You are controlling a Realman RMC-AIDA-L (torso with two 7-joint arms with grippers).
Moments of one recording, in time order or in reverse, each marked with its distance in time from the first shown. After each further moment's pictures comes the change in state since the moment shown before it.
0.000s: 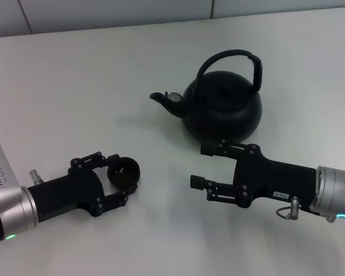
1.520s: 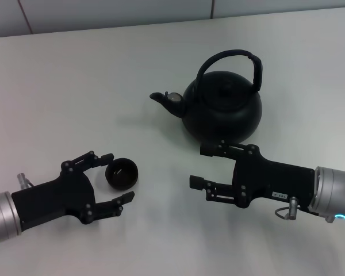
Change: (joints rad) left arm 0.089 0.024 0.026 0.132 0.001 0.127 -0.074; right arm 0.001 0.001 0.000 0.005 0.000 0.013 -0.004
